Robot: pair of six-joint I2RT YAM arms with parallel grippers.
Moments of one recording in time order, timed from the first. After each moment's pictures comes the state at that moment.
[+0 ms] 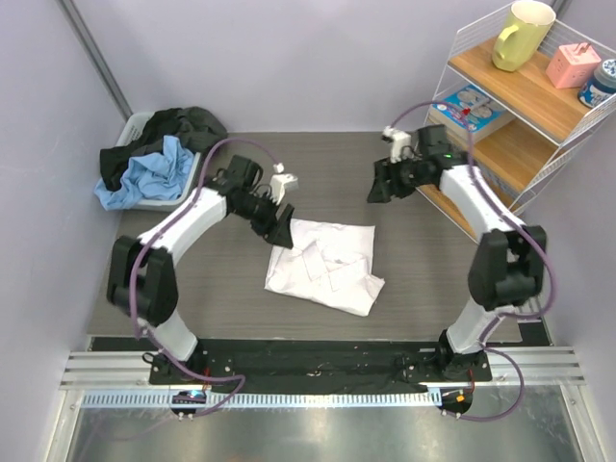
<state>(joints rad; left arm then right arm) -0.38 1.63 1.26 -0.75 0.70 0.27 0.19 1.77 1.50 -0.68 -0.56 -0.21</state>
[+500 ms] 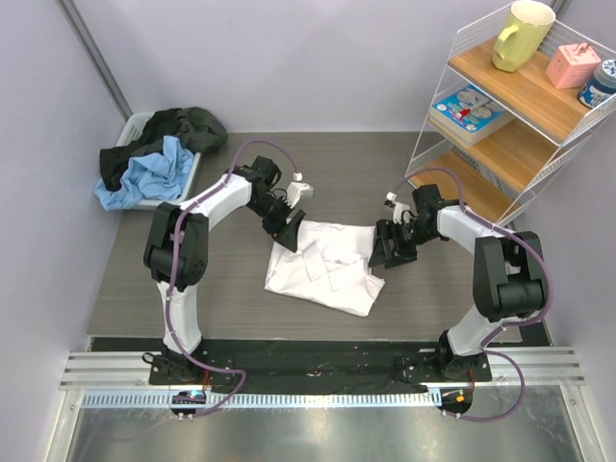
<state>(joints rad) -0.40 2.00 1.52 -0.88 0.68 0.46 0.12 1.63 0.96 -0.68 -0.67 -0.03</state>
